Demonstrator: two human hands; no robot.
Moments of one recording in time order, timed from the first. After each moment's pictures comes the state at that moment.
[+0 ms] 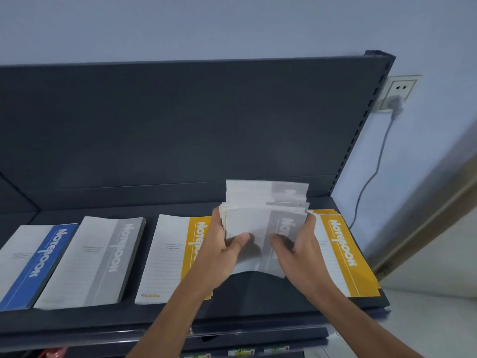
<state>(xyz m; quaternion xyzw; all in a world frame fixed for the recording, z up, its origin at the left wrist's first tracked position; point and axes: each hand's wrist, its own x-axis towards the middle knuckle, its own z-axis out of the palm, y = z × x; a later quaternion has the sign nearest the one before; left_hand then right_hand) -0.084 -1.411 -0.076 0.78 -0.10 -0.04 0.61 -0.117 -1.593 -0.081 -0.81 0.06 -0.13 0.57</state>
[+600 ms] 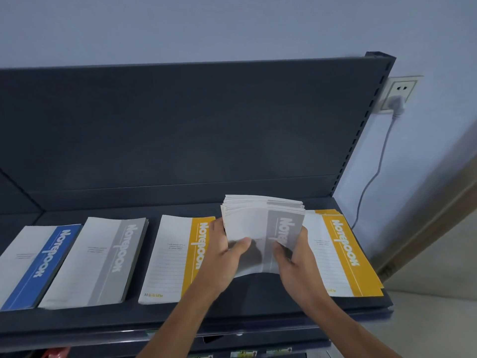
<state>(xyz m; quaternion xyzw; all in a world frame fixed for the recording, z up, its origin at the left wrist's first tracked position) -0.092 -1.416 -0.091 0.80 -0.05 -0.05 0.60 -0.124 -1.584 -0.109 -0.81 0.07 -0.11 0.58</state>
